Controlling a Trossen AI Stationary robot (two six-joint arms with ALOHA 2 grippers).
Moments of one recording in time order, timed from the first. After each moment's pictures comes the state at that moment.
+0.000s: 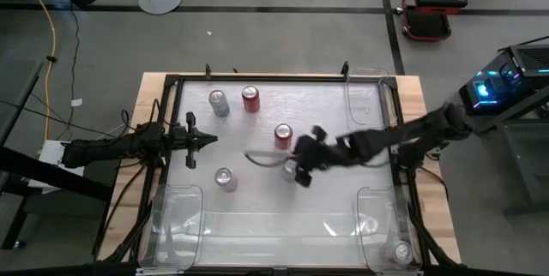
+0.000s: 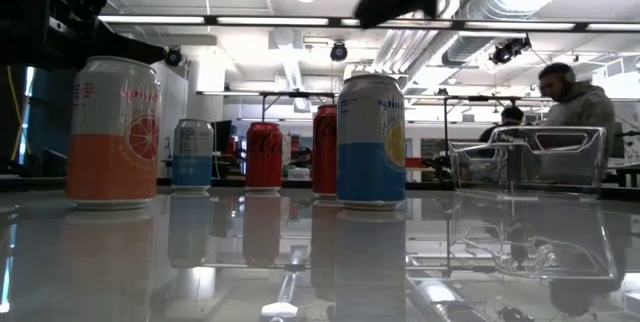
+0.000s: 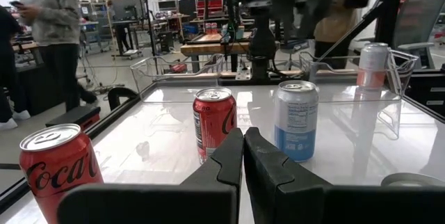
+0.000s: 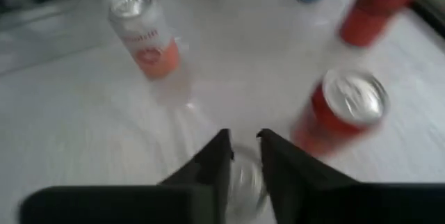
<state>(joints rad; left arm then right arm) 0.09 0.03 0.01 0.00 -0.04 0.08 0.21 1.55 1.26 -0.49 0.33 0.42</state>
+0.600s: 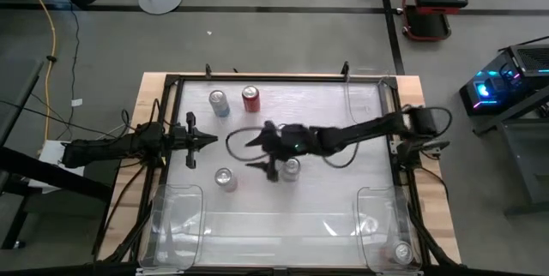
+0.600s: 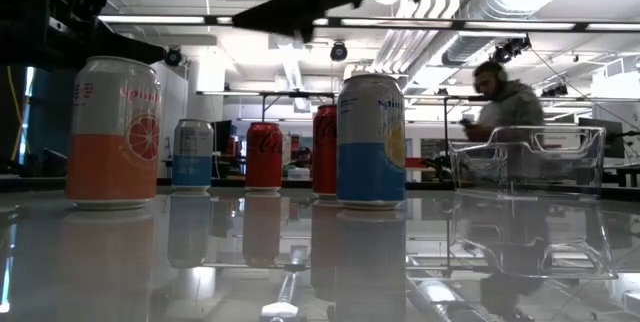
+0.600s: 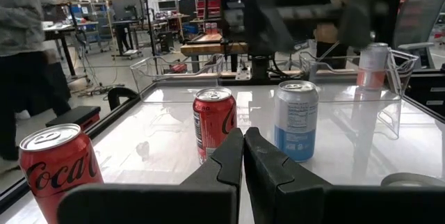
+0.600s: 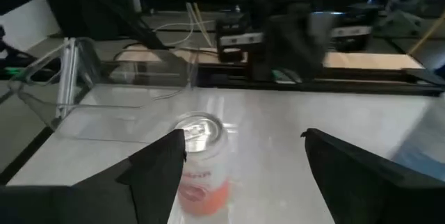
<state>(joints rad) 0.09 0.03 0.01 0.00 -0.04 0.08 0.07 1.87 1.29 0.30 -0.02 -0.02</state>
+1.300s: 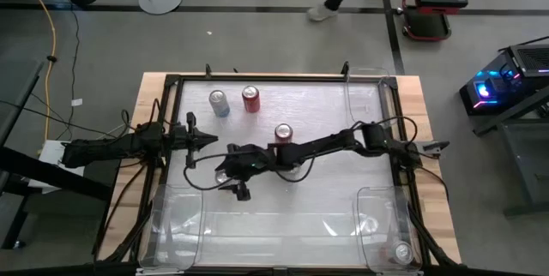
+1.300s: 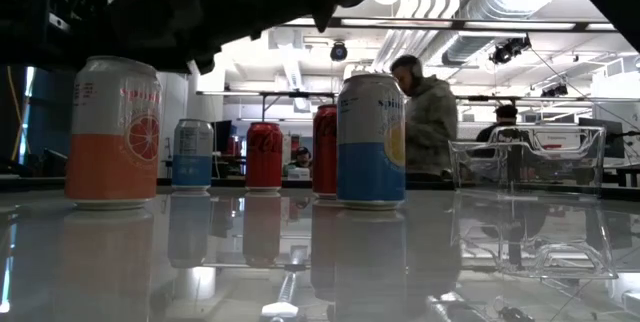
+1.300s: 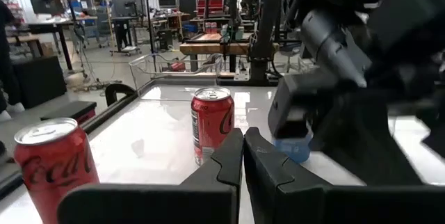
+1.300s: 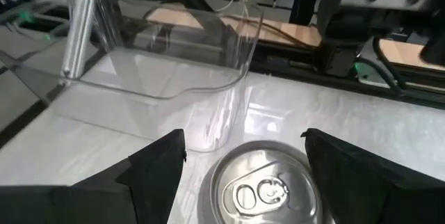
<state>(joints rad) 0.09 0.03 0.01 0.00 -0.04 0.03 0.12 2.32 1.83 0.08 -0.12 -0.11</state>
